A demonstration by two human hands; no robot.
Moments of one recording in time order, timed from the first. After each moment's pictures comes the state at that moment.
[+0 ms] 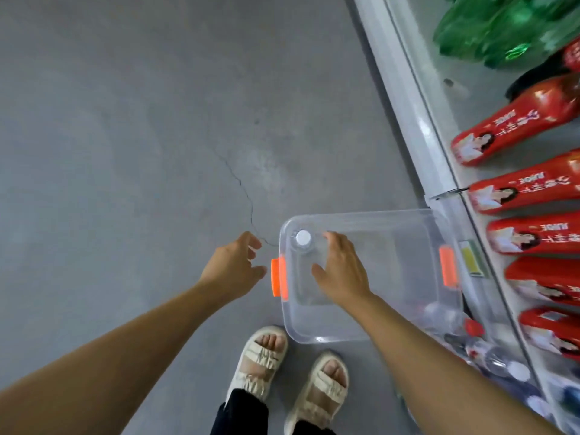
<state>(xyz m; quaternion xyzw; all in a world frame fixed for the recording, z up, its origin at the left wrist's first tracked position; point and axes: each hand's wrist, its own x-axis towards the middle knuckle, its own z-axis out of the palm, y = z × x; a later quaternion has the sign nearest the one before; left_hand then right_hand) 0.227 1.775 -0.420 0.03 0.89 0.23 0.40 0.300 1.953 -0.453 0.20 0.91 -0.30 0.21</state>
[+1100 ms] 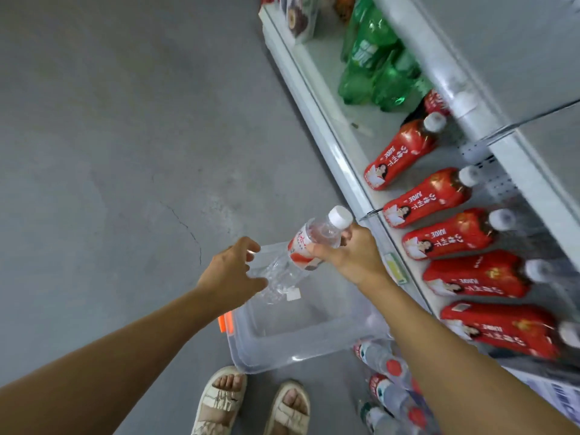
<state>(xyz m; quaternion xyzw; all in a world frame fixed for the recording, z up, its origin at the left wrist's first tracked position) 0.232 1.883 -0.346 0.14 0.87 0.28 0.38 0.306 2.081 -0.349 0.33 0.76 -0.56 0.03</state>
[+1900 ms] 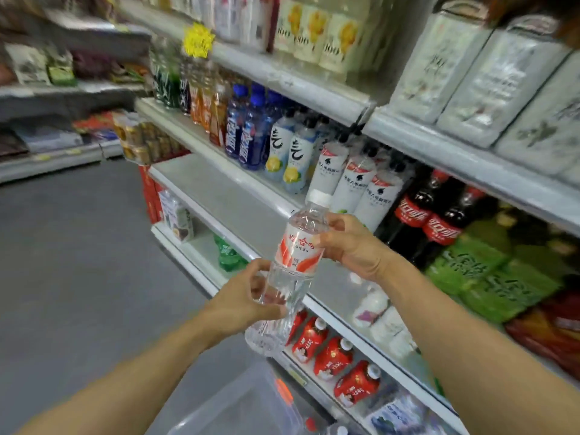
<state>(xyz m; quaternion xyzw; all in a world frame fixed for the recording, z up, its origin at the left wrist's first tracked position) 0.230 1.994 0.098 0.39 0.66 0.47 0.44 0.348 2.165 0.170 0.25 0.69 -0.66 -0.12</state>
